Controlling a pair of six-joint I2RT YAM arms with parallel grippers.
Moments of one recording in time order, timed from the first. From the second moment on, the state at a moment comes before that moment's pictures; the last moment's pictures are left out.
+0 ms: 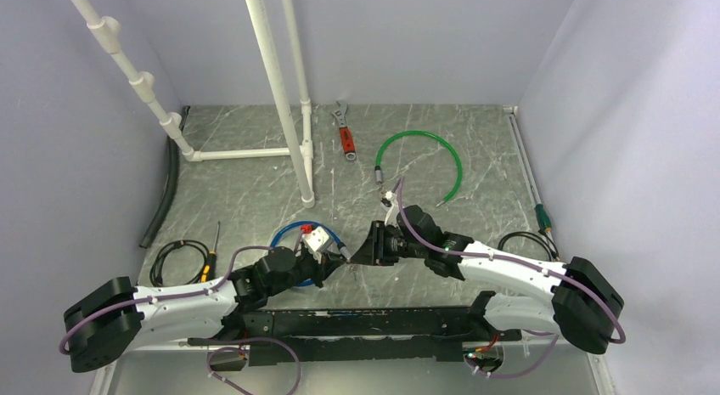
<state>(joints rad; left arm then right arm) -1.07 0.93 0.17 0.50 -0.08 -0.25 0.90 1.13 0.53 0.06 -0.30 0.92</state>
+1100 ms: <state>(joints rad) -1.05 0.97 0.17 0.51 -0.01 -0.25 0.93 1.18 0.52 0.05 -0.26 0.97</state>
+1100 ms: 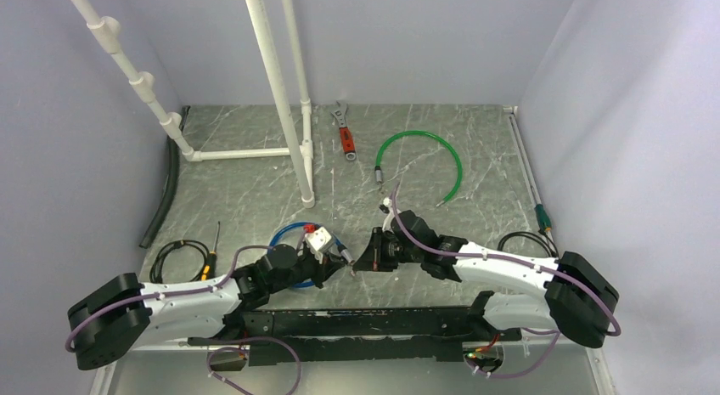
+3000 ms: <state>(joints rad) -1.03 0.88 0.13 0.77 -0.19 -0.15 0.86 1.60 0.23 1.47 -0.35 1.80</state>
